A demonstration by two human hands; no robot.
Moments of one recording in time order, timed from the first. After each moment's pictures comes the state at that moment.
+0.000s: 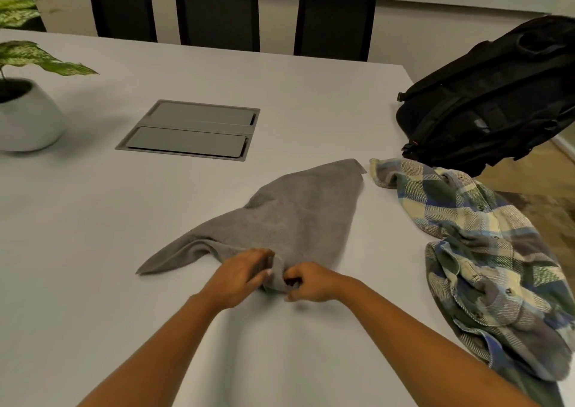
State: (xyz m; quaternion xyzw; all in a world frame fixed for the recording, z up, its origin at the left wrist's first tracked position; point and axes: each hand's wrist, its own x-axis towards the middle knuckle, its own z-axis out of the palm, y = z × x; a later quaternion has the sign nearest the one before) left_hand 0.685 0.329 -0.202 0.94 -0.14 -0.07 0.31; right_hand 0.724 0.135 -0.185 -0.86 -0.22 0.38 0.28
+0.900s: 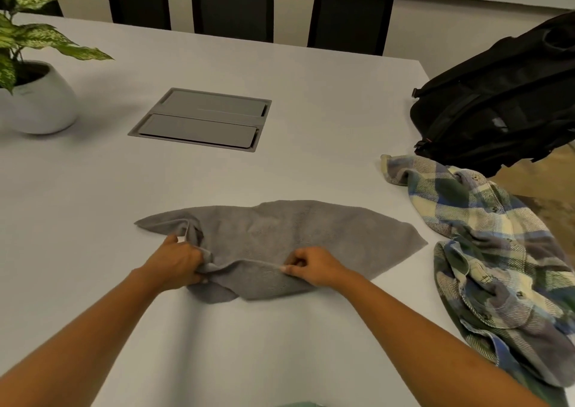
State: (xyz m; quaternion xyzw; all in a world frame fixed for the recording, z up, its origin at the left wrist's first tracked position) left_hand 0.675 0.419 -0.180 0.96 -0.13 -0.20 -0.12; right_hand 0.727 0.141 -0.189 -0.88 -0.19 0.31 0.31
